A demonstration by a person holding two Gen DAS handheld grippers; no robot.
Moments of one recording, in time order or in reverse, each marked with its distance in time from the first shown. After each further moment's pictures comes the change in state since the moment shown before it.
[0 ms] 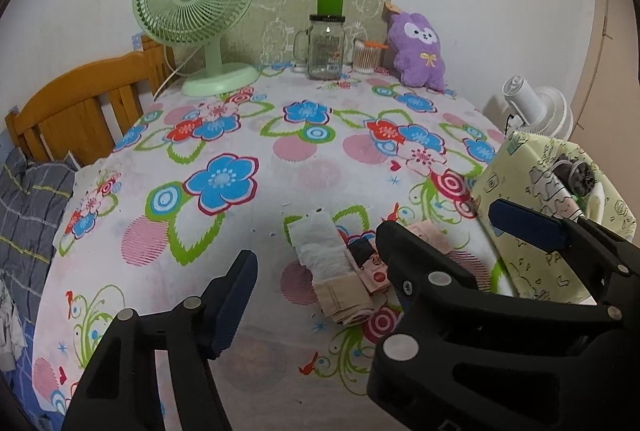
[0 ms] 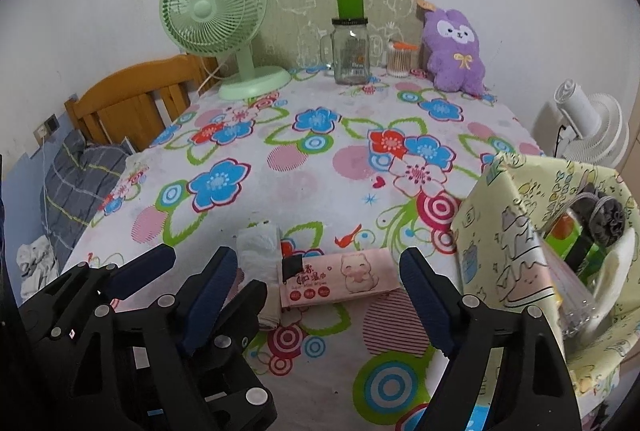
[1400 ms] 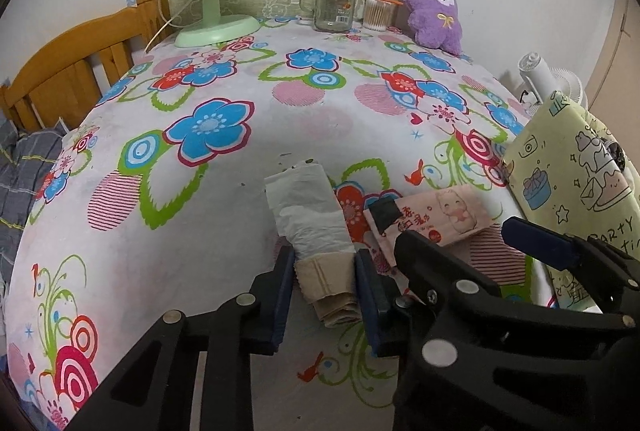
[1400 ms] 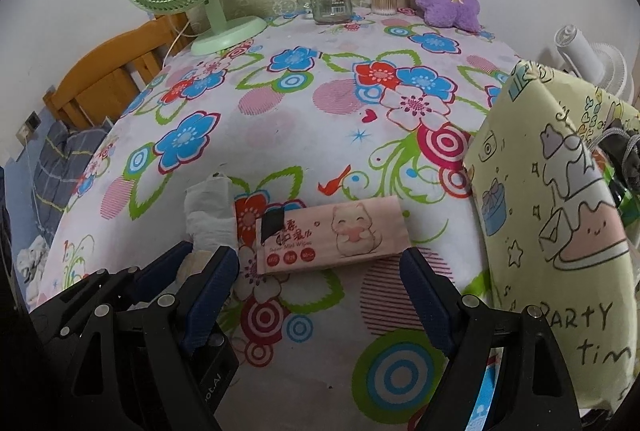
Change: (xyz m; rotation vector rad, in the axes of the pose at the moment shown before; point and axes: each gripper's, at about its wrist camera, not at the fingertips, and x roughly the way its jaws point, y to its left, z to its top) left arm 0.044 0.009 -0.015 -0.034 0.127 -0.005; right arm 0.044 -0.014 -0.019 0.084 0.170 -0.013
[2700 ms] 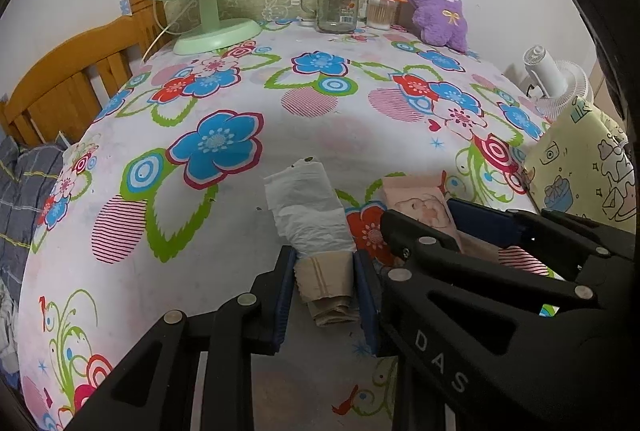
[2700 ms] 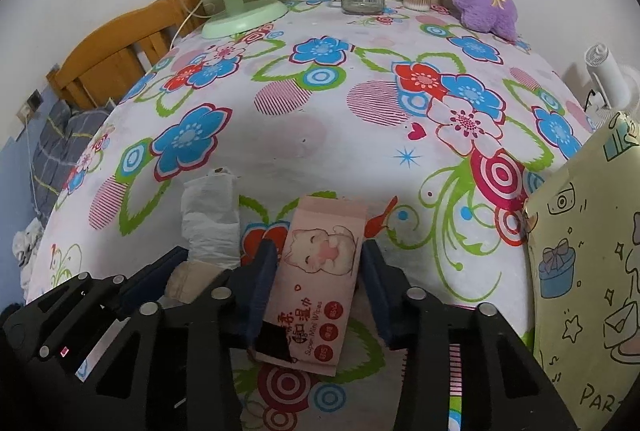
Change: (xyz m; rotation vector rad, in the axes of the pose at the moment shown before) left arm 0.011 0.009 0.013 0.041 0.000 0.021; right arm 0.039 0.021 0.025 -0.075 0.035 0.014
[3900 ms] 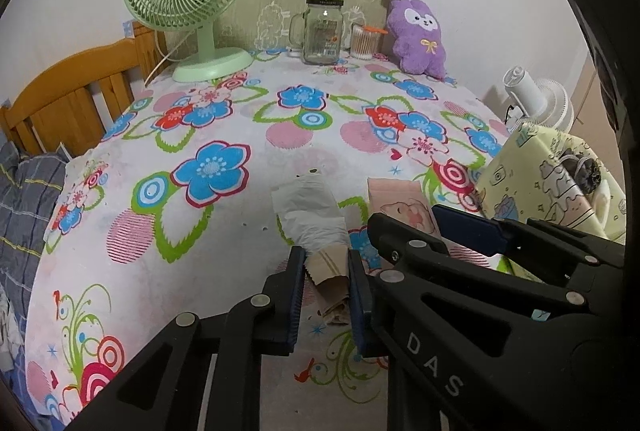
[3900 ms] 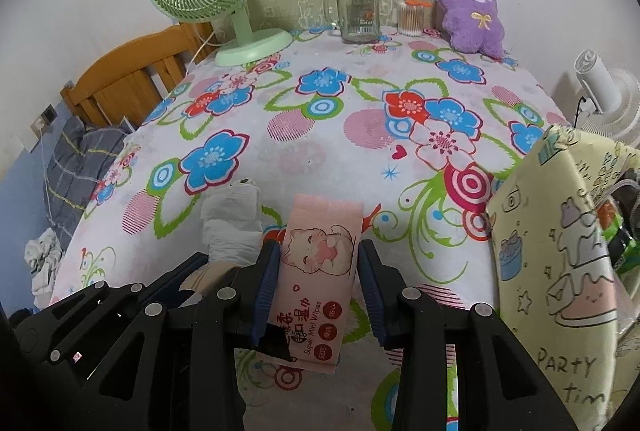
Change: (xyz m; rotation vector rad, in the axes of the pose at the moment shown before) left arm -0.045 -0.018 0.000 -0.007 -0.088 -0.030; right arm -0.049 -0.004 -0.007 0.012 -0.079 0.028
